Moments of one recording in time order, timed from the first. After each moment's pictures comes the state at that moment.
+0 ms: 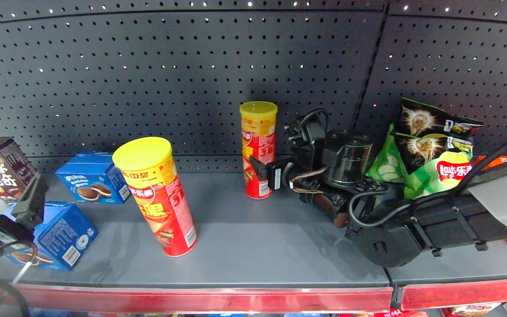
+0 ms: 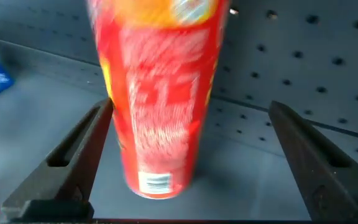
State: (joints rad) left arm -0.17 1.28 -0.01 -1.57 0.51 0.06; right arm 0.75 2.05 -1.20 -0.92 -0.24 0.00
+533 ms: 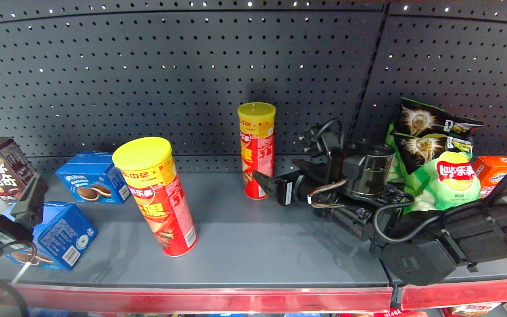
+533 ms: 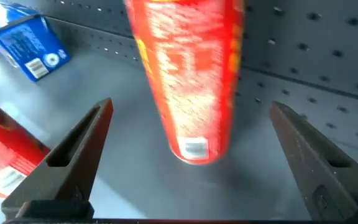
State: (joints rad) left arm -0.17 1.28 -0.01 -1.57 0.51 0.06; right arm 0.74 1.96 -1.03 -0.95 -0.10 0.06
